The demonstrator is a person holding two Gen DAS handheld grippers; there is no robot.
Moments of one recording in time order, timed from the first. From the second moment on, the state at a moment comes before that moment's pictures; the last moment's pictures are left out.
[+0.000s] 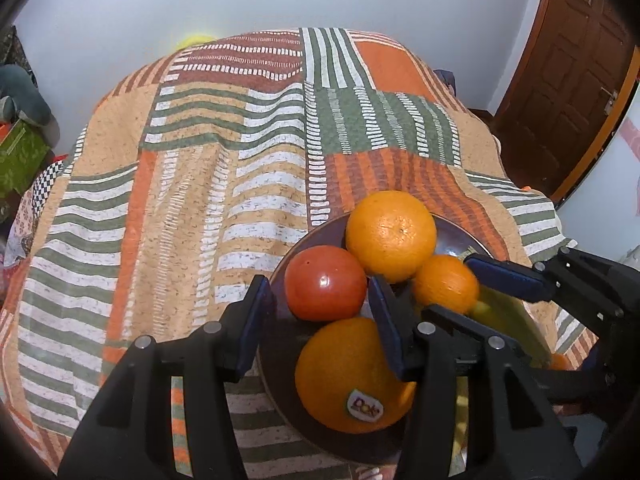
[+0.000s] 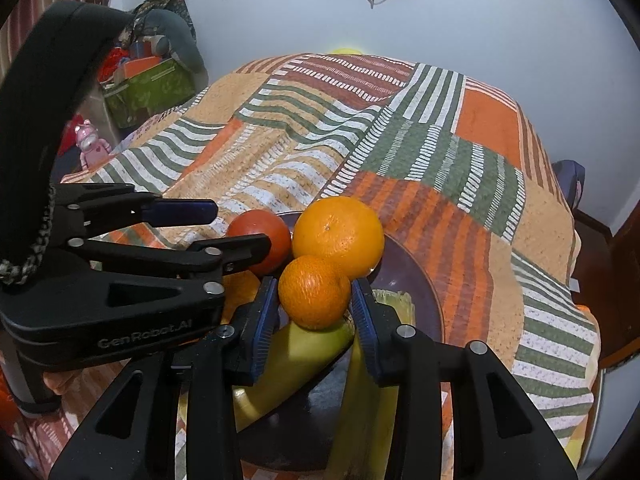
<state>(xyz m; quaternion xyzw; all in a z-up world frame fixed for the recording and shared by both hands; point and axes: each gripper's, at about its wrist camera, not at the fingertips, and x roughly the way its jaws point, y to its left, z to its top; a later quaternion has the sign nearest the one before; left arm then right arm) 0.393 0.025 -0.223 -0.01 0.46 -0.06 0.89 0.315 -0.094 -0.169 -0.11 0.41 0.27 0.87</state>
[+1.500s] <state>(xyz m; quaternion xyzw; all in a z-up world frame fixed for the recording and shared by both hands) 0.164 -0.019 -0.190 0.02 0.49 -0.12 0.87 0.122 -0.223 -0.147 -0.06 0.41 0.16 0.89</state>
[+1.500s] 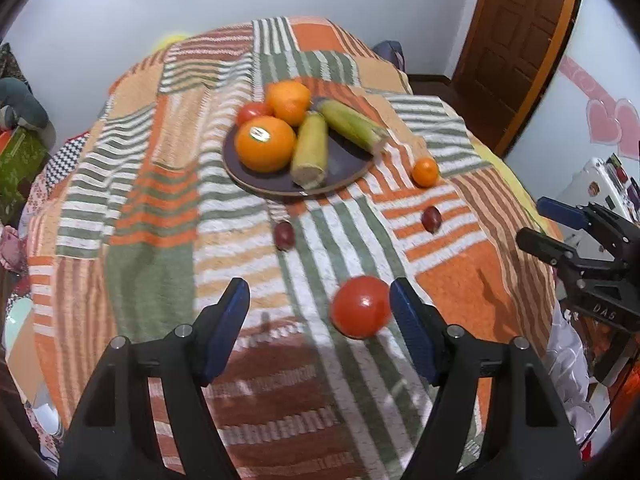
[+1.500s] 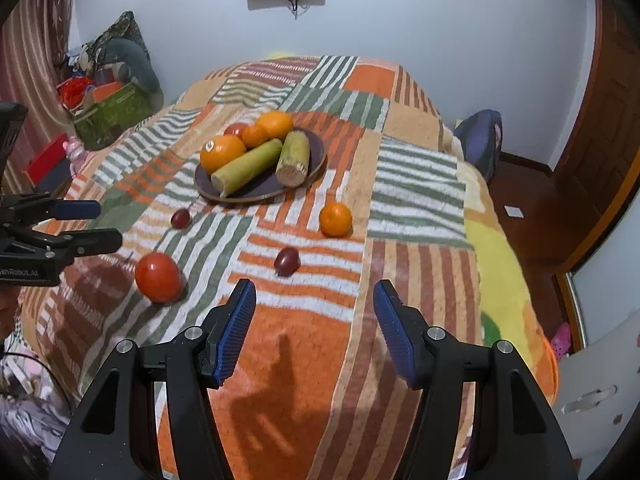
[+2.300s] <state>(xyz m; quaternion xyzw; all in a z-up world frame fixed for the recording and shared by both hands) 0.178 -0.037 -0.227 0.04 0.52 -0.14 0.84 0.157 -0.232 -0.161 -0.04 0.42 0.18 0.89</state>
